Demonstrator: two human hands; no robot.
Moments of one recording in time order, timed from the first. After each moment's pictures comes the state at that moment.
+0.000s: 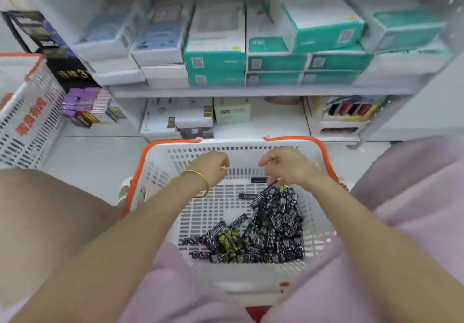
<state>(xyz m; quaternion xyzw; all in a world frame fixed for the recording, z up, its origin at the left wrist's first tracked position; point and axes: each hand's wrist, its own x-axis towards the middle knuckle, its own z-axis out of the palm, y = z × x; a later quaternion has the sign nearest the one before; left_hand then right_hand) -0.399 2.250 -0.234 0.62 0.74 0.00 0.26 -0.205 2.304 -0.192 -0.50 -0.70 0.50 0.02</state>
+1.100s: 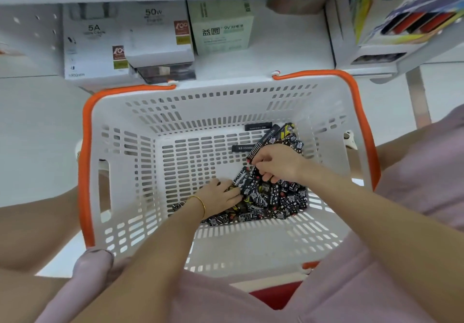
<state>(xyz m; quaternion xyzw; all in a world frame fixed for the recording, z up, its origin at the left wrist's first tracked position) -0.391 2.167 -0.458 0.90 0.31 -0.27 0.14 -0.224 2.286 -0.320 -0.54 -0.62 0.55 -0.16</state>
